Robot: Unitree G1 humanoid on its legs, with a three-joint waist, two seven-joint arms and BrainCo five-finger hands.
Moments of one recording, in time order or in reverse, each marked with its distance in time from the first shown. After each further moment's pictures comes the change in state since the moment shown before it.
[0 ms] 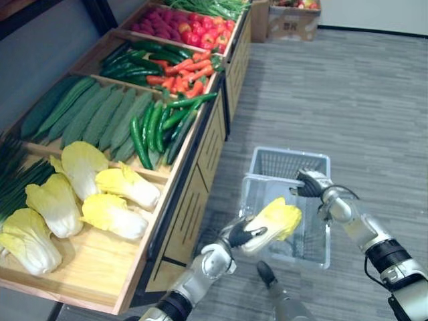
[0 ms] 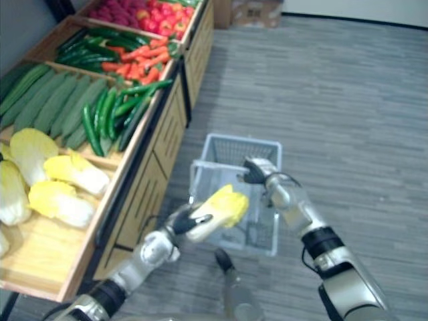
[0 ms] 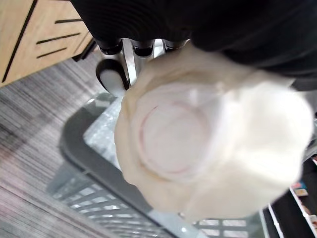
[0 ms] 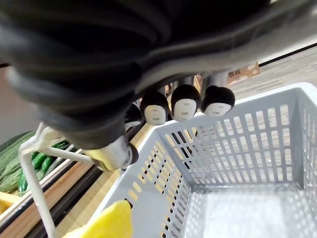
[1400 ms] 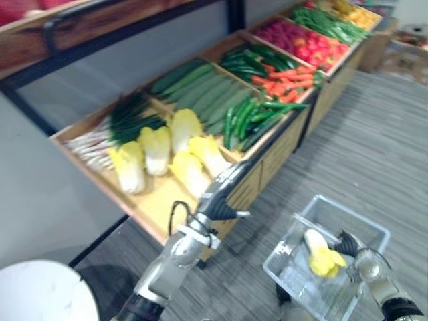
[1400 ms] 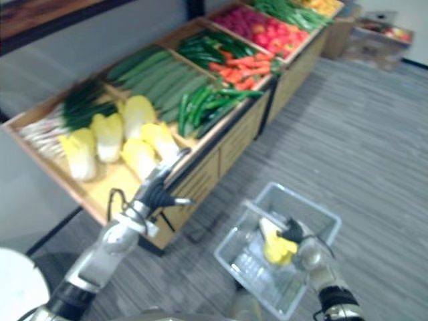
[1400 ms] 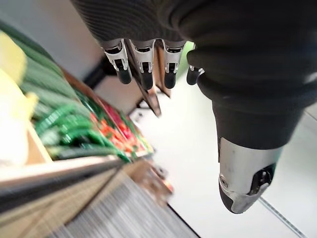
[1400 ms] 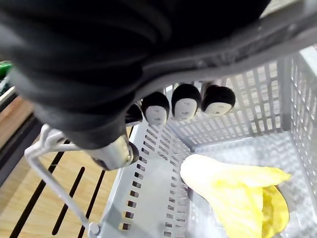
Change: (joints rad) left arm 0.184 0.188 0.262 -0.691 -0.037 -0.074 -0.015; right arm 0.394 0.130 -0.403 0.337 -0.003 0.052 -0.044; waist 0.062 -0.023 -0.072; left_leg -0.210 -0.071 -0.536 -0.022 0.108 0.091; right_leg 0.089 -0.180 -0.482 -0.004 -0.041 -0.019
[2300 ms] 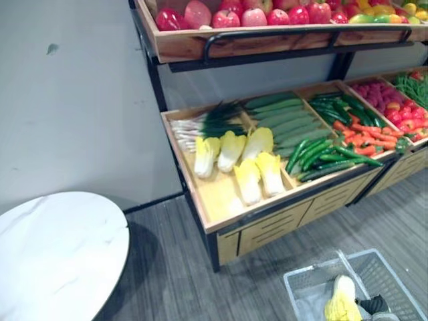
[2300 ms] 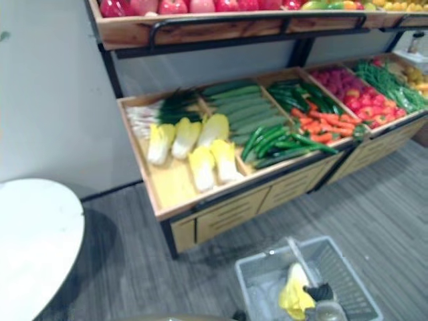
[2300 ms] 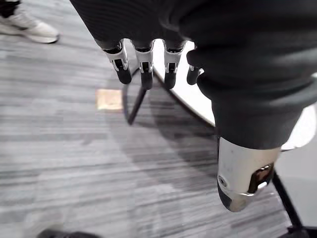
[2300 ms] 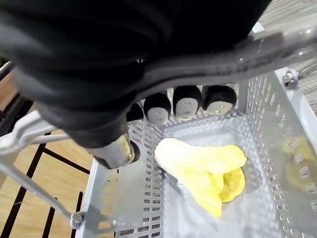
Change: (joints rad) left arm 0.218 -0.200 0.863 1.232 -0.218 0.225 0.143; right arm 0.122 0.148 -0.375 0.256 0.062 0.028 -0.109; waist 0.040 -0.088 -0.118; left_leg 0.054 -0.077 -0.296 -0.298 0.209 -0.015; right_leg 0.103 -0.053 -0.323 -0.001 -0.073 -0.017
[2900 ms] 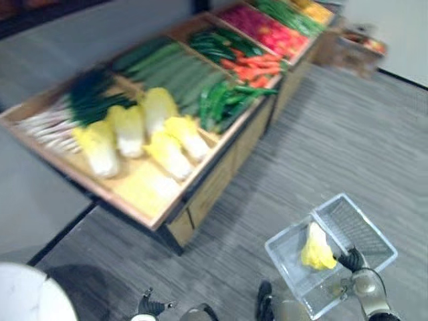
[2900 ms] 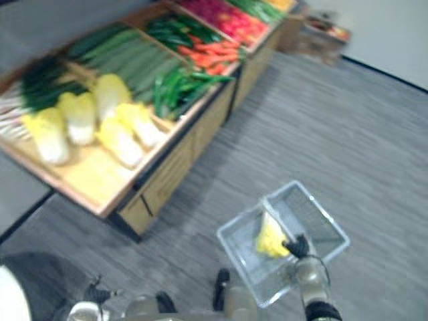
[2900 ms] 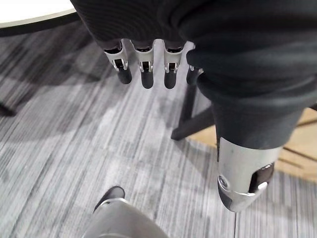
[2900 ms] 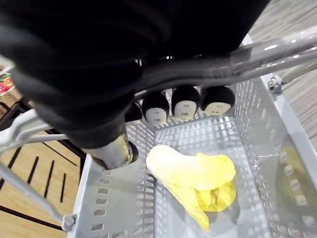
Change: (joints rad) left arm -0.113 0.049 -0.400 -0.051 0.130 -0.065 -0.077; right arm -0.113 0.009 0.247 -0.216 -0.028 -0.008 -0.019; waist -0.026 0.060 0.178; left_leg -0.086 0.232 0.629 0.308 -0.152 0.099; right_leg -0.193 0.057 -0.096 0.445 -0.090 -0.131
